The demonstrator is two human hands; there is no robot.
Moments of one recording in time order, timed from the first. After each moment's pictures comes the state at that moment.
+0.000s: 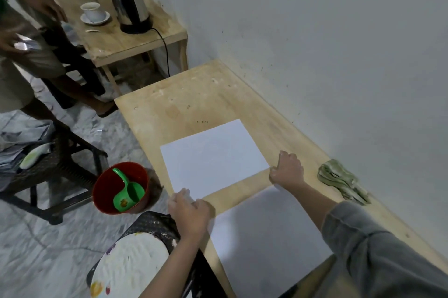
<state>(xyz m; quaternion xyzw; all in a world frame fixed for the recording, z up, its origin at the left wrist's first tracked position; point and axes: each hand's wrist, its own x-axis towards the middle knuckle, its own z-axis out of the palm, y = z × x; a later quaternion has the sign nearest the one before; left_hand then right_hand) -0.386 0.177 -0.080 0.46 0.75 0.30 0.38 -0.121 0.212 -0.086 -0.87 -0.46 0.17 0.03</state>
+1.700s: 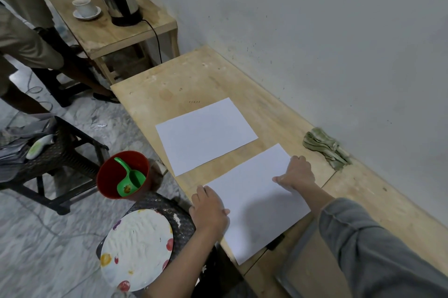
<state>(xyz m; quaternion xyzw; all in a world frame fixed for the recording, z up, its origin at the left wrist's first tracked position) -0.360 0.085 -0.080 0.71 0.66 -0.10 0.22 -0.115 0.099 -0.082 -0.89 -0.38 0.24 0.00</state>
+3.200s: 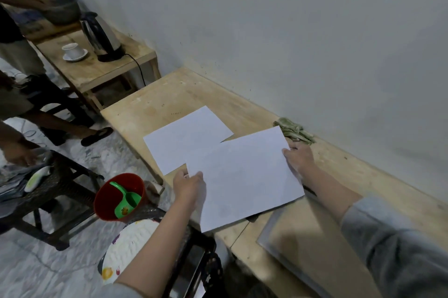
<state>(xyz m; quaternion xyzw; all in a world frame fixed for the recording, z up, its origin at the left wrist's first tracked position) -0.365 0.079 -0.019 0.41 0.66 0.33 0.54 -0.087 0.014 -0.032 -0.80 -0.22 0.32 0.46</state>
